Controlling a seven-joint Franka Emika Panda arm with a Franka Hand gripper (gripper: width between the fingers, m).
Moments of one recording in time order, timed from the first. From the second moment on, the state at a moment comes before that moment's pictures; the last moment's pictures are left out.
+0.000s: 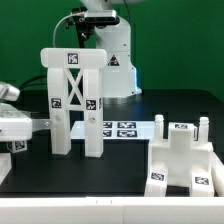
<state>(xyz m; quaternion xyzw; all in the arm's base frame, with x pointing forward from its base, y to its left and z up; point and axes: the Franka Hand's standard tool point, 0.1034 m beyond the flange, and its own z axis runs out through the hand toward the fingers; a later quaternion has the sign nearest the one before) 0.454 -0.168 0.058 -0.65 0.39 0.50 0.41</state>
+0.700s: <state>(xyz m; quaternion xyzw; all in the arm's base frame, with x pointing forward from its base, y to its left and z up) 0.431 -0.159 0.048 -0.57 0.46 0.52 0.43</state>
